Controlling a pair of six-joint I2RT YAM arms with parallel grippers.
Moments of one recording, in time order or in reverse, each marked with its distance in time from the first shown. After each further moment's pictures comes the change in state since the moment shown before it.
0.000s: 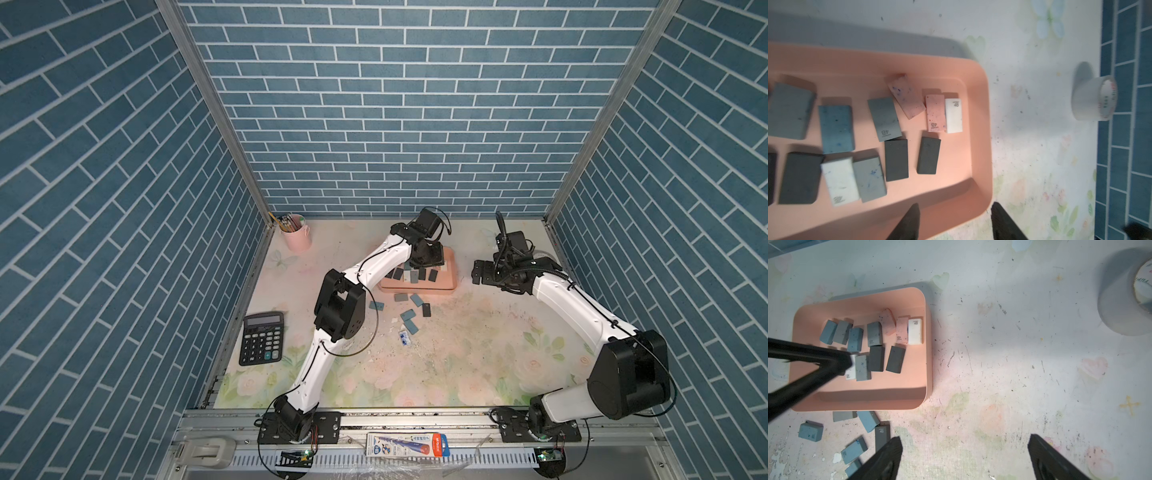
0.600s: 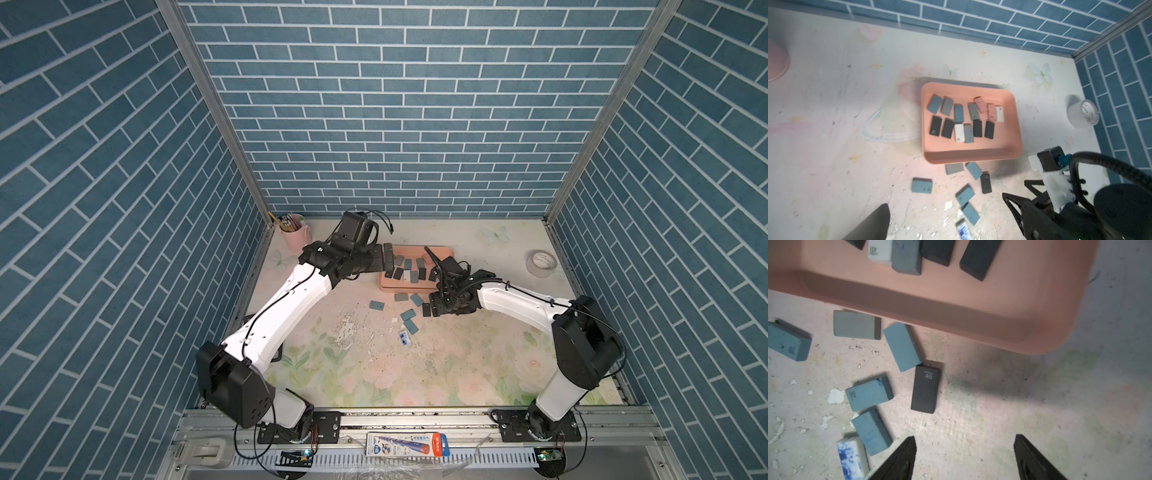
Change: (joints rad) left arm 0.158 -0.852 -0.758 0.071 -0.189 0.138; right arm 0.393 0.300 0.050 0.009 0.054 0.085
